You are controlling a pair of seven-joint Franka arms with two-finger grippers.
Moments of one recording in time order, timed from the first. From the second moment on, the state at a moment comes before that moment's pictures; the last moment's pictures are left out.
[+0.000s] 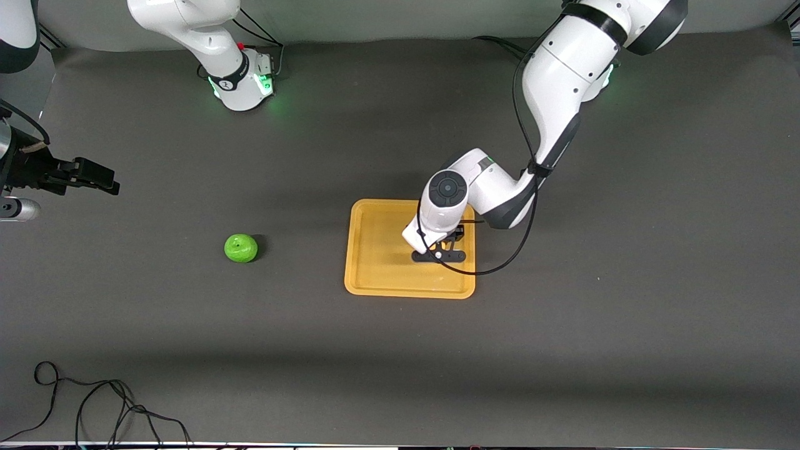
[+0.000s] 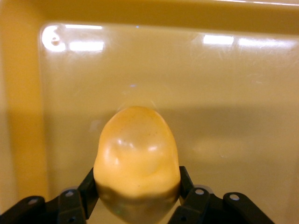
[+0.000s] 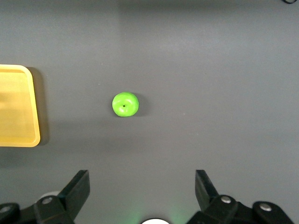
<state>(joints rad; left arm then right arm) -0.44 0.75 -0.31 -1.63 0.20 2.37 -0.82 0.12 0.09 -0.12 -1.47 -0.01 1.45 0.04</state>
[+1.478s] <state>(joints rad) -0.37 0.61 -0.34 -1.50 0.14 2.00 -0.74 0.14 0.08 -0.12 -1.46 -0.01 1.45 0.04</state>
